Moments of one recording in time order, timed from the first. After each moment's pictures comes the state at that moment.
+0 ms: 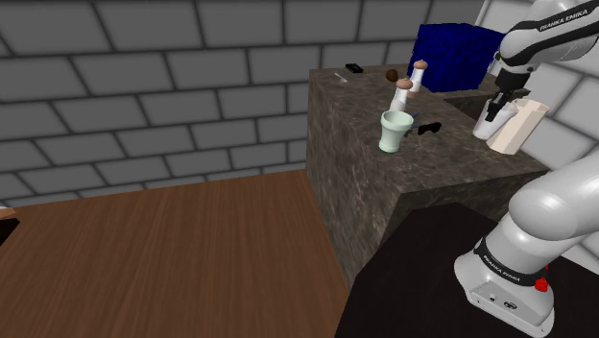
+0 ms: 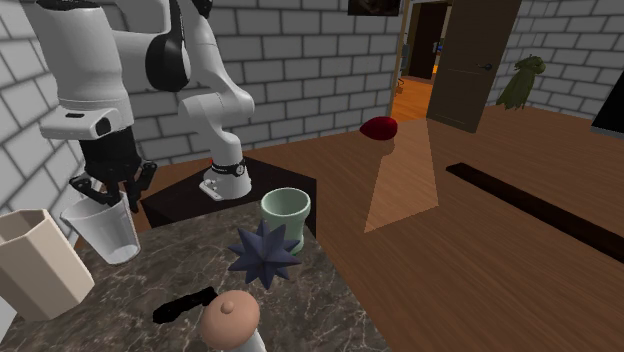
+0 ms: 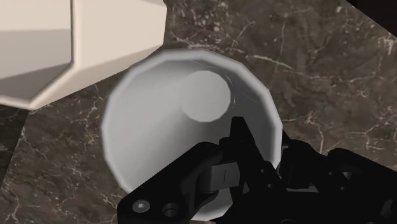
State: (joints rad) arm -0.37 -0.37 -0.67 -2.41 -0.38 2.16 -0.74
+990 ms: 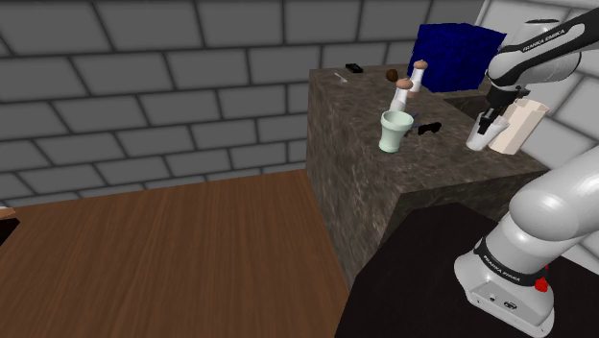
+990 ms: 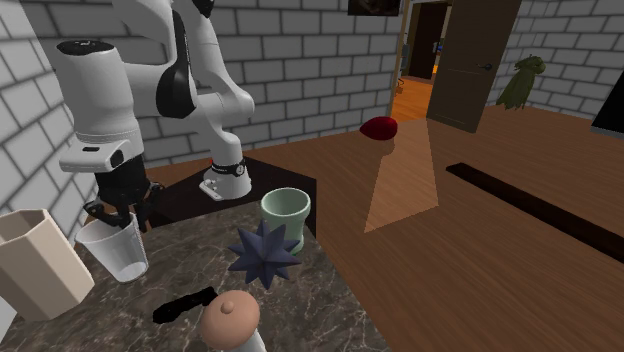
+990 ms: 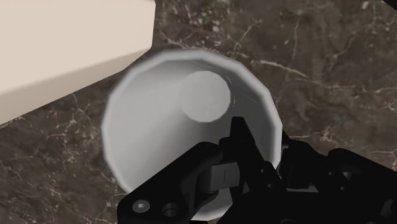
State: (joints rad) arm -0.35 -0.28 -0.72 -2.48 -0.37 2.32 -0.75
